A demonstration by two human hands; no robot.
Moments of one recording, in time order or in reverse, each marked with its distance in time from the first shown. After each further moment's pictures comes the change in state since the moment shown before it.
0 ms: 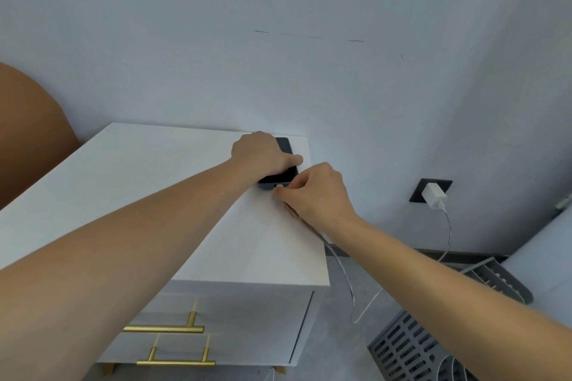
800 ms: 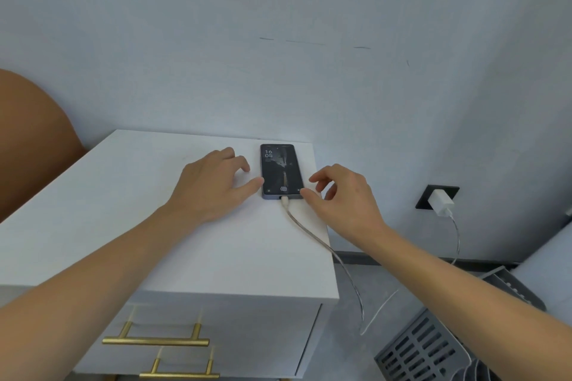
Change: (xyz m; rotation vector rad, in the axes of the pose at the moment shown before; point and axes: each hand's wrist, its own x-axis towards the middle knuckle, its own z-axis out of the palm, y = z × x) left_hand -0.046 -0.108 0.005 -0.069 0.329 0.420; right_hand 0.019 0.043 -0.014 -0.194 0.139 -0.225
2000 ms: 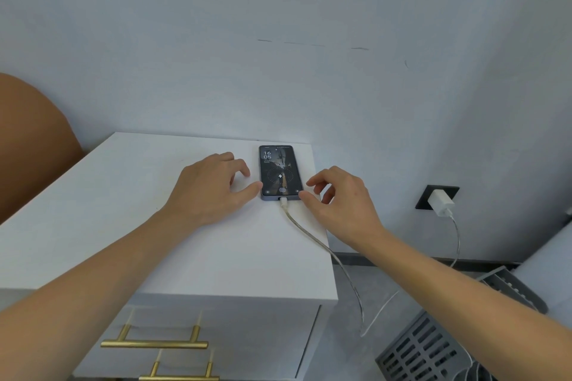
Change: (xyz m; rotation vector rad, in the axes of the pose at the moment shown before) left_hand -0.003 0.003 -0.005 -0.028 0.007 0.004; right_hand -0.002 0.005 0.004 0.053 0.013 -0.042
